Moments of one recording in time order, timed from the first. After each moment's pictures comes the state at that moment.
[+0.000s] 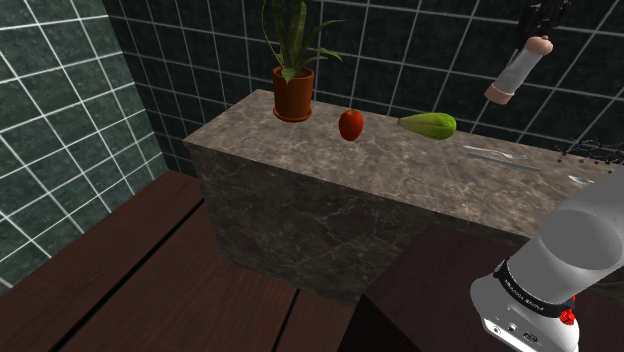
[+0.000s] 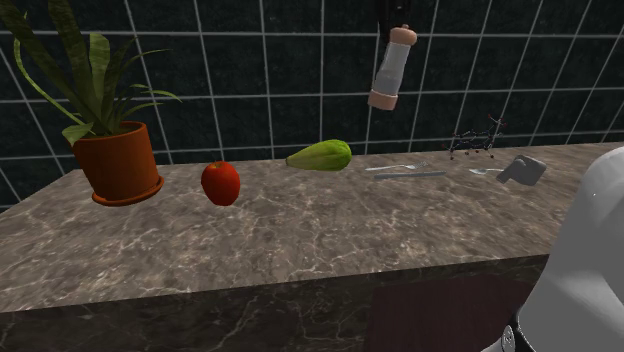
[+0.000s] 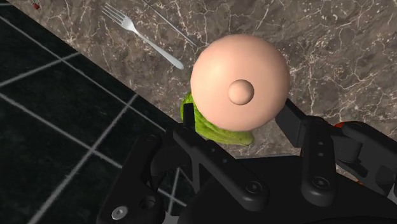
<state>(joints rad) -0.32 -0.16 -0.50 -1.67 -0.17 1.59 -0.48</state>
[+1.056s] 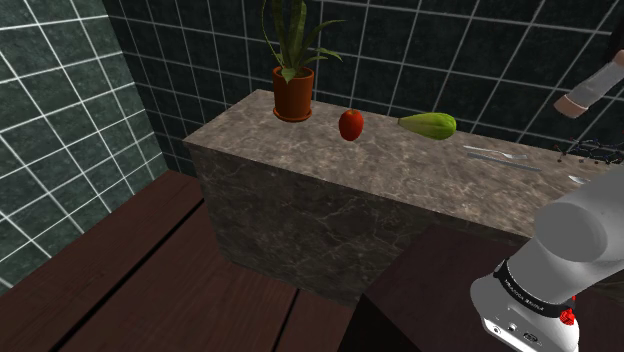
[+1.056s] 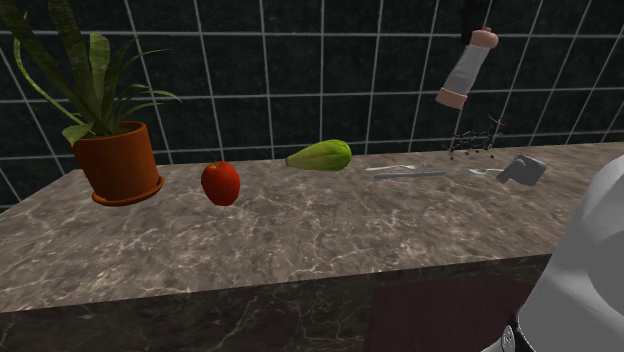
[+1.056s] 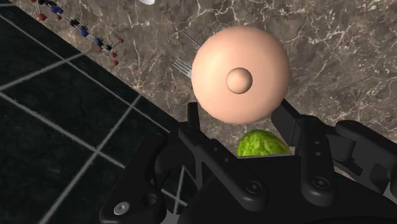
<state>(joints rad) -0.46 -0.15 -0.76 -1.64 -0.17 1.63 -0.87</state>
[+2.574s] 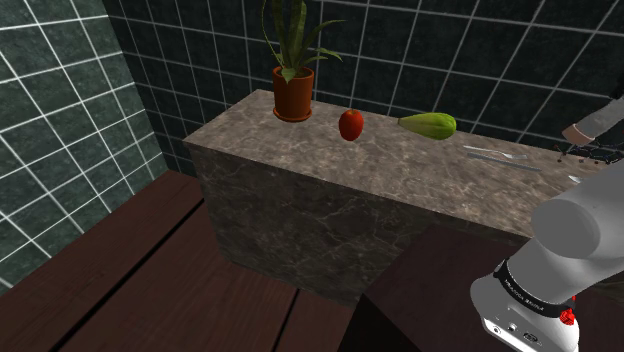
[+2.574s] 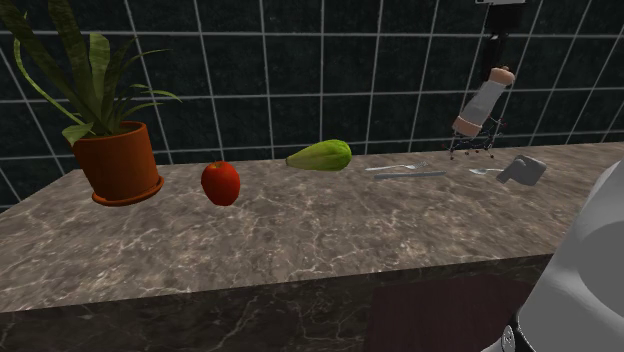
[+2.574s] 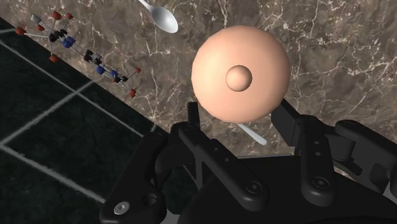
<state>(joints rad) -0.53 -0.10 -0.88 -1.81 -0.12 1.86 -1.04</state>
